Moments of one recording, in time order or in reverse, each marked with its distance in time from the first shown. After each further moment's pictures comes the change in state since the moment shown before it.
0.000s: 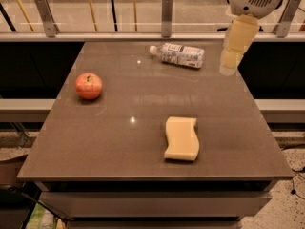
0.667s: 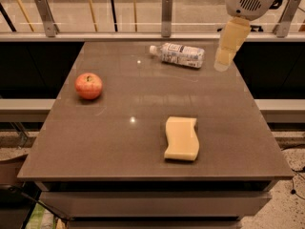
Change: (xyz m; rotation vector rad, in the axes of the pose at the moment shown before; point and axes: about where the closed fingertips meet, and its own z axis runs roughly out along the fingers) arm -0.004 -0.034 0.020 0.084 -0.003 0.052
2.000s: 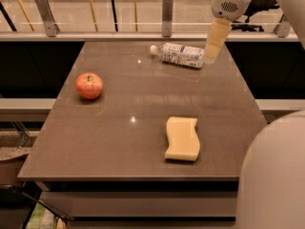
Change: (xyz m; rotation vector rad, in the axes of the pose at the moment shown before) arm -0.013 -0.057 0.063 -0.051 0.016 0.023
